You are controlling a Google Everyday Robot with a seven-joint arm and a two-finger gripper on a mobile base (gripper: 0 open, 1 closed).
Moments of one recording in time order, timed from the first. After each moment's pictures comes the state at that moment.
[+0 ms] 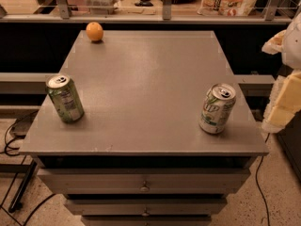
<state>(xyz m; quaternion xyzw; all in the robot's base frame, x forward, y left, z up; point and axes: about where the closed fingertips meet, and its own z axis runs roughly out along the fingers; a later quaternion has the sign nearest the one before) 0.438 -0.217 0.976 -0.60 0.78 -0.03 0.16</state>
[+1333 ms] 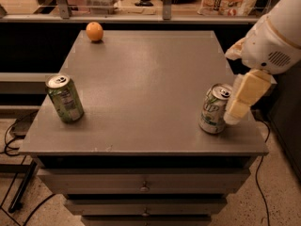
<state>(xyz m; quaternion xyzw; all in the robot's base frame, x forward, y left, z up) 0.477 -0.161 0.944 -0.63 0.76 0.06 0.19</state>
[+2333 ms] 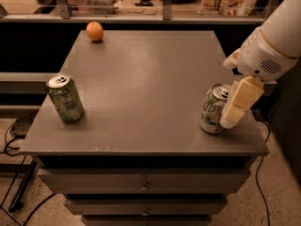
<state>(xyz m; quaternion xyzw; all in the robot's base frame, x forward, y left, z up) 0.485 -0.167 0.917 -0.61 0.77 0.08 0.18</state>
